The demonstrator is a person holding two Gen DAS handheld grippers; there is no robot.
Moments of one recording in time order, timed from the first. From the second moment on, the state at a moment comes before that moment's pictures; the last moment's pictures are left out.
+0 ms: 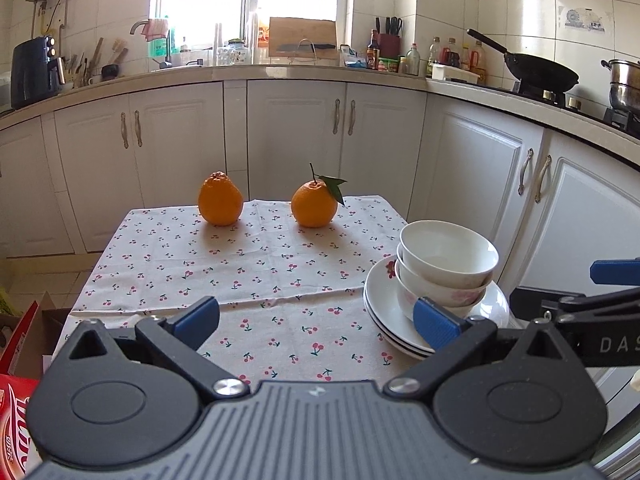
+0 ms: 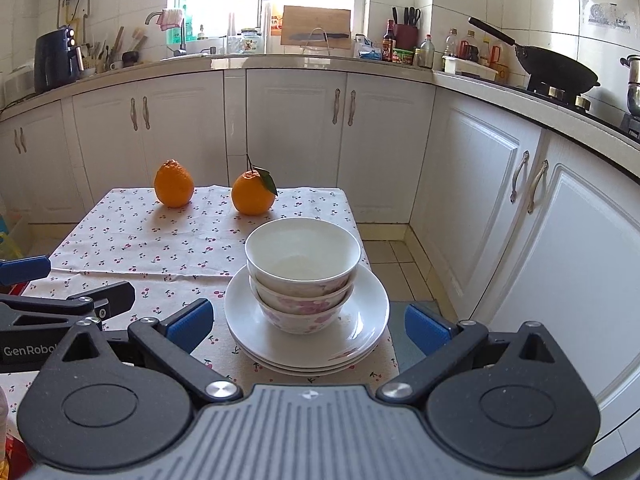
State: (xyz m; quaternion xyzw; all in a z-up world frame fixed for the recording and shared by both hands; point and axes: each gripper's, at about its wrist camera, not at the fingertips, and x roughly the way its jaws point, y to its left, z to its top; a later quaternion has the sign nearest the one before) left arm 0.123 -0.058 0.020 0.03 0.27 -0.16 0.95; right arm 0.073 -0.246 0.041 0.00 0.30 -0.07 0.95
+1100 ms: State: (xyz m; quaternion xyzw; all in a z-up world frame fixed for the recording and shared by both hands) left arm 0.123 -0.056 0.023 0.02 0.27 -0.15 0.95; right arm 0.072 -0.241 0.043 -0.01 0.30 -0.07 0.95
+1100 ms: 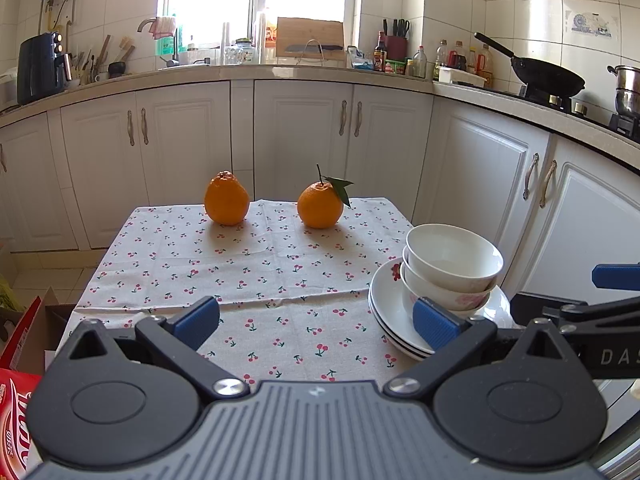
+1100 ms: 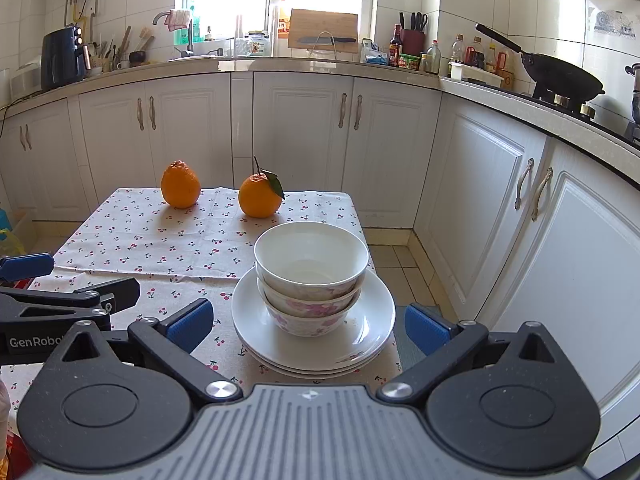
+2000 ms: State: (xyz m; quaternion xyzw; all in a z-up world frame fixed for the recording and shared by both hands) left arm 0.124 -0.056 0.023 0.02 0.27 -0.15 0.95; right arm 0.071 -0.240 0.043 -0.01 0.30 -0.07 0.95
